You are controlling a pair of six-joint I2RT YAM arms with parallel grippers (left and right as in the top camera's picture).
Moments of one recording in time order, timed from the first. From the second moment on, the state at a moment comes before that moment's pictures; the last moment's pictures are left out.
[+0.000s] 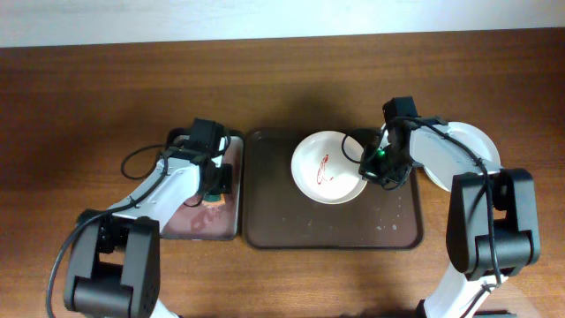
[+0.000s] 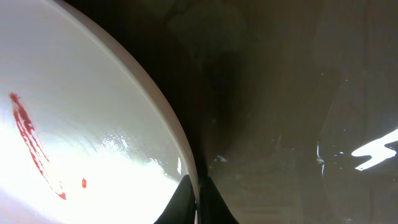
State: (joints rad) left arm -0.23 1.77 1.03 -0.58 -0.05 -0.14; right arm 0.07 1.92 1.20 -0.78 -0.27 0.41
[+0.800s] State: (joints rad) left arm 0.18 1.48 1.04 -0.50 0.79 -0.18; right arm 0.07 1.92 1.20 -0.78 -0.27 0.39
